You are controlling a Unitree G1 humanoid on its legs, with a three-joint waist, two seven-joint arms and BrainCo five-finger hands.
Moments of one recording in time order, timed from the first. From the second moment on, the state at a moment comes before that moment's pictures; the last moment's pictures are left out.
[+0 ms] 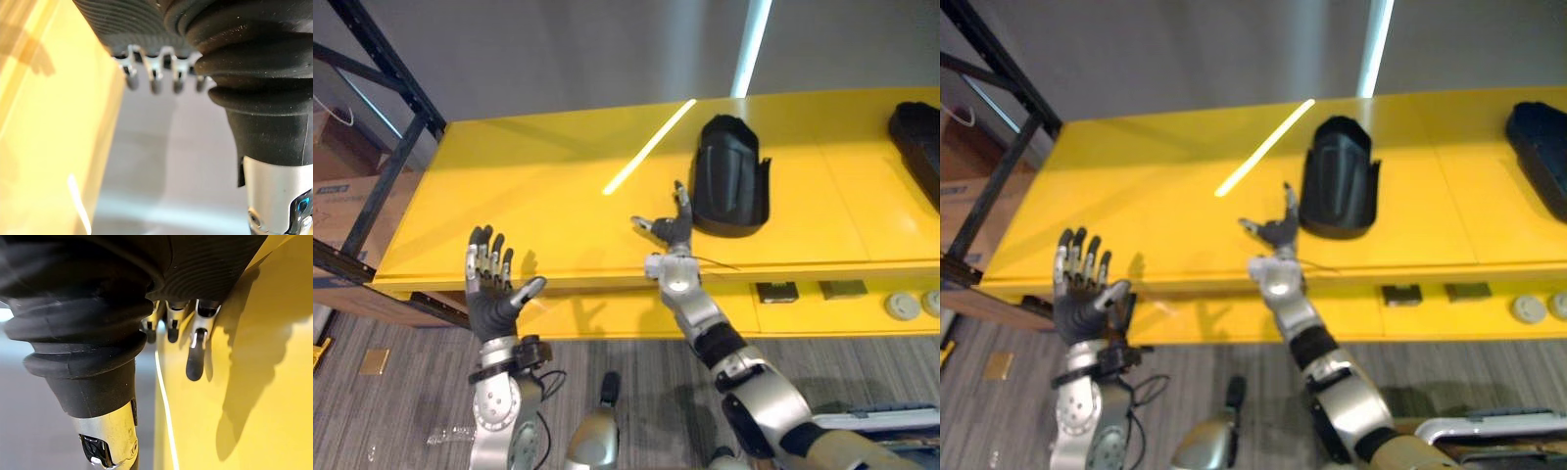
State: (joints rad) left arm 0.23 0.07 -0.06 -0.38 -0.31 -0.30 0.30; right arm -0.74 0.06 0.23 0.72 0.02 -0.11 -0.61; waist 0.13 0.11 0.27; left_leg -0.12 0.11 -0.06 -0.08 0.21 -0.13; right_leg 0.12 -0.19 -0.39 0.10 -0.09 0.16
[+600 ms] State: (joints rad) left arm 0.23 0.07 -0.09 -0.33 -0.35 -0.30 0.27; right arm -0.70 -0.02 0.34 0.67 0.08 -0.23 -0.30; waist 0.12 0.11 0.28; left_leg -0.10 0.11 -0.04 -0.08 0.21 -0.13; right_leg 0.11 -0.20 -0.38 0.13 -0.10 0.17
